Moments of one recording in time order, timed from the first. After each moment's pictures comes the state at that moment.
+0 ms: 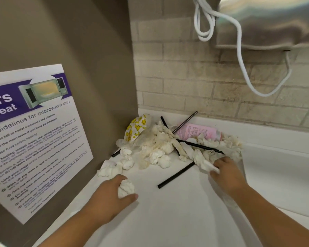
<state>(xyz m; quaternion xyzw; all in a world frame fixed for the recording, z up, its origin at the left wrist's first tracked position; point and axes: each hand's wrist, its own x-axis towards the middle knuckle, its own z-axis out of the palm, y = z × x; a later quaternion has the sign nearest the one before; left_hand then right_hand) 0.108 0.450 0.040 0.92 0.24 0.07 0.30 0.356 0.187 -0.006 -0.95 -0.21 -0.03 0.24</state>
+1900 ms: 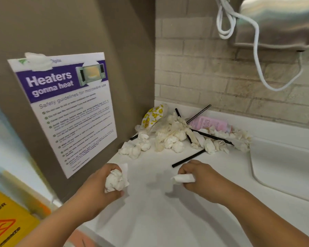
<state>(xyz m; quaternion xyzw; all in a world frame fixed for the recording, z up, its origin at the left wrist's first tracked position) -0.007 0.452 0.062 0.89 0.25 0.10 0.37 0.196 0.230 0.065 -0.85 -0.44 0.14 0.25</state>
